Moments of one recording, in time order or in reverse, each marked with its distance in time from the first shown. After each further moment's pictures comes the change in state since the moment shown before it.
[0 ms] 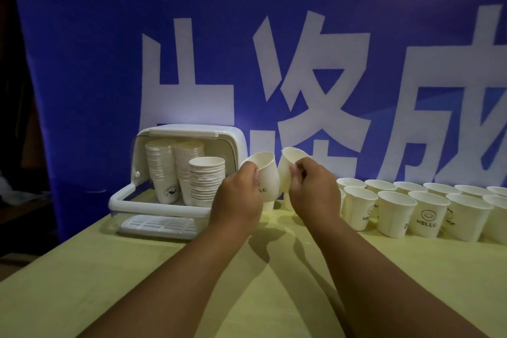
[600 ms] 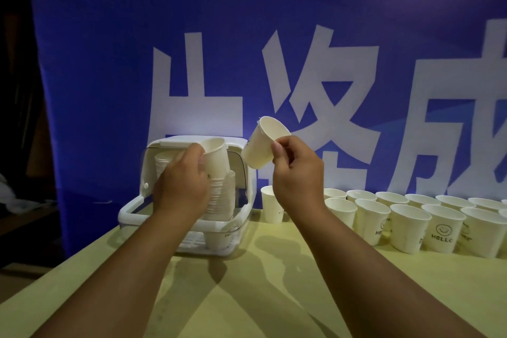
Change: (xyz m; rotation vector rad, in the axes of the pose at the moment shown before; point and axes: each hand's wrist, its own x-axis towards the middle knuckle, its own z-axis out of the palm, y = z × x) left_hand 0.039 -0.047 -0.088 0.149 0.122 -0.114; right_hand 0.004 -0.079 0.000 0.458 0.043 -0.139
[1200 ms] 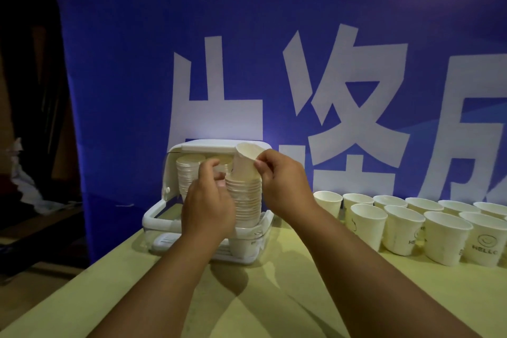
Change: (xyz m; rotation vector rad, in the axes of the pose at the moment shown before) left_hand -0.012 -0.025 0.023 -0.262 -0.048 -0.158; right_hand 0.000 -0.010 0.050 -0.166 -0.348 0.013
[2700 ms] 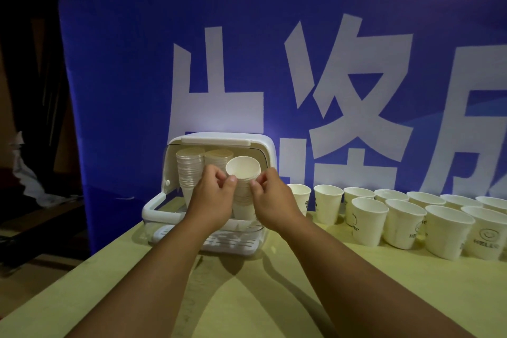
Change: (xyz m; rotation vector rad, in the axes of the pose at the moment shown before) left_hand 0.015 -0.015 0.009 -0.093 -0.201 -0.150; right_hand -0.015 0.026 0.041 0.074 -0.168 0.261
